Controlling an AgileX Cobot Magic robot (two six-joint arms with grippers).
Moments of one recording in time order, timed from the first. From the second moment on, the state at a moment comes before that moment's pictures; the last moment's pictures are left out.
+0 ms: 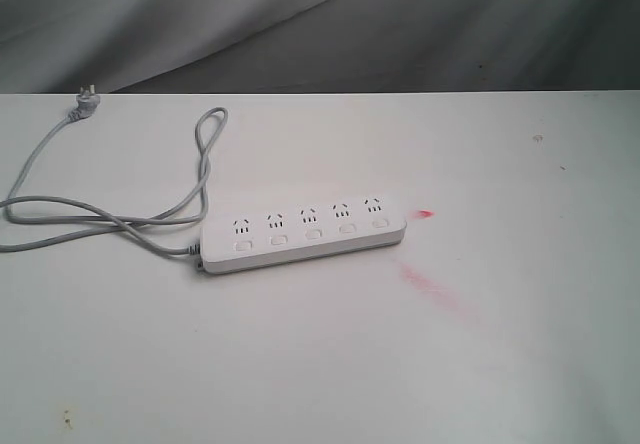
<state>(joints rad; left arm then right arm) -0.14 0.94 -1.09 -0.64 0.77 1.19 -0.10 0.09 0.00 0.20 0.19 -0.21</state>
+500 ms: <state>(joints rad) -0.14 0.86 -1.08 -0.49 0.72 0.87 -0.10 0.09 0.00 0.20 0.19 -0.21</state>
